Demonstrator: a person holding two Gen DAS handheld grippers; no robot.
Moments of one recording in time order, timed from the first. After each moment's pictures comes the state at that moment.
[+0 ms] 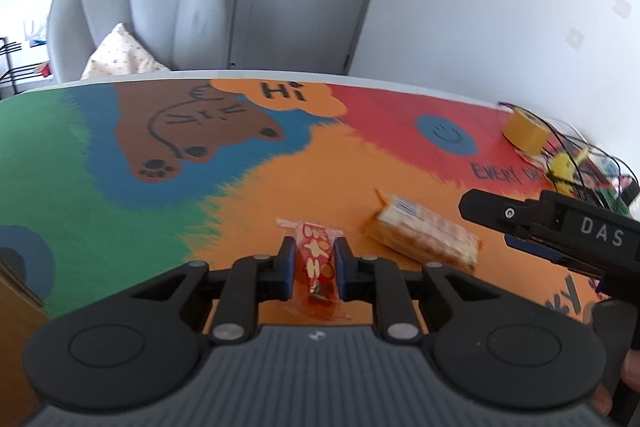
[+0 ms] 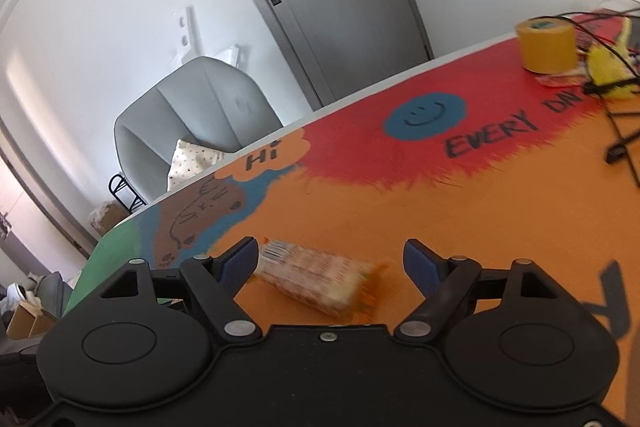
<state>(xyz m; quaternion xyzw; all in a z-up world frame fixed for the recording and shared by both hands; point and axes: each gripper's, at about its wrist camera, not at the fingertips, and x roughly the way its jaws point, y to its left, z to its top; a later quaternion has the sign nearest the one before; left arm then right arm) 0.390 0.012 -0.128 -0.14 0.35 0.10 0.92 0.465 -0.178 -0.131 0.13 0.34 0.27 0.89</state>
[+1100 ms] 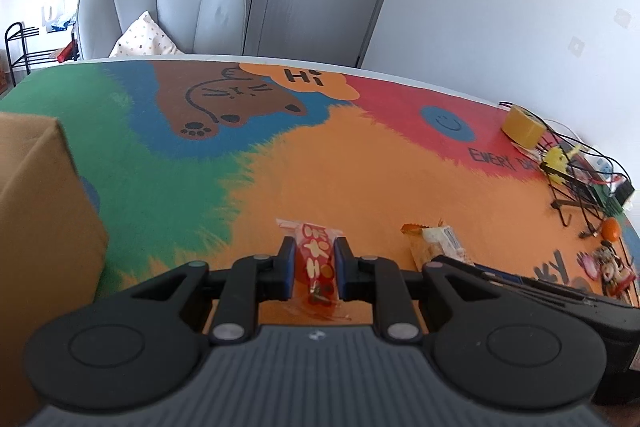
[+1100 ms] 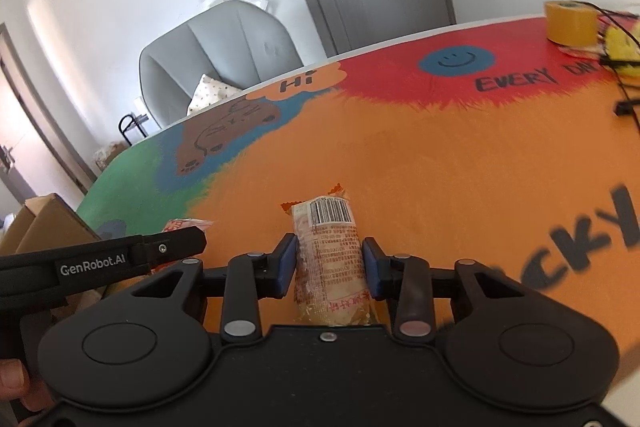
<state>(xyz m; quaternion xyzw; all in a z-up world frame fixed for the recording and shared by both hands) 0.333 0.005 -0.126 -0.16 0.34 0.10 0.92 0.399 -0.174 -0.147 0.07 0.37 0.30 0.88</state>
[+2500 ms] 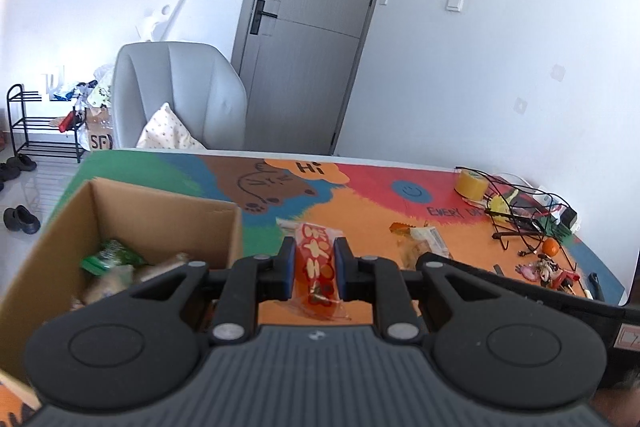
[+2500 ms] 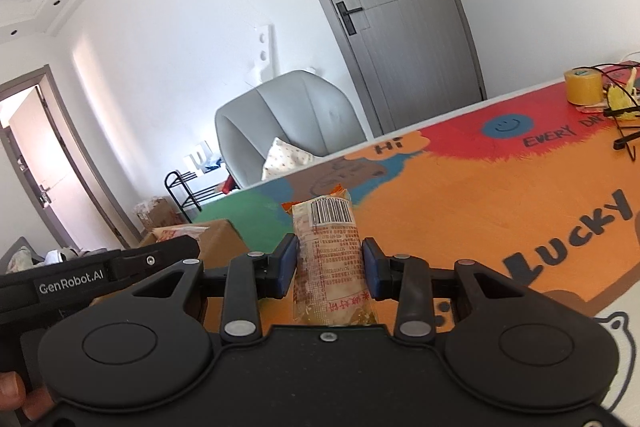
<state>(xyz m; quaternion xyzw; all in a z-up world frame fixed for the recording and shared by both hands) 0.179 0.041 -0.037 -0.13 0.22 0.08 0.96 0.273 -0.150 -0.070 0.11 0.27 0.34 0.90</state>
